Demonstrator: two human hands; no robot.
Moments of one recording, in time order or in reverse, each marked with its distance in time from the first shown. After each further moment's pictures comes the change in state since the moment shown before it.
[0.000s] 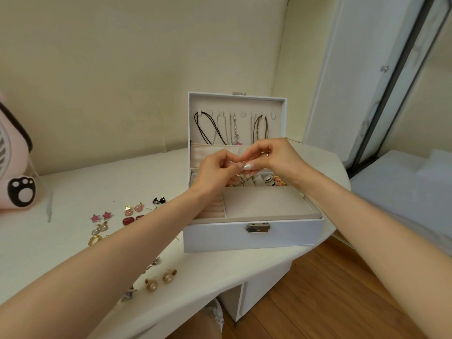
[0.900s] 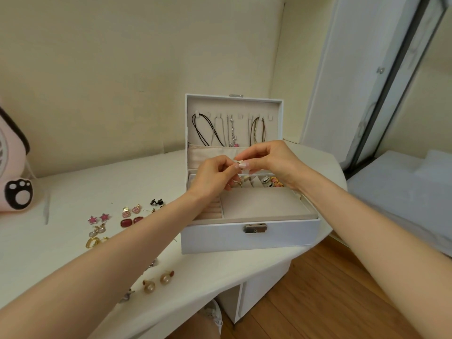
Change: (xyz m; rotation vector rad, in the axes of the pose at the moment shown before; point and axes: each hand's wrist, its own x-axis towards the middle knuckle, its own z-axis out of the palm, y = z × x) left_hand -0.003 -0.001 0.001 0.117 -0.005 0.014; right_hand 0.001 -0.001 -0.001 0.033 -0.007 0.067
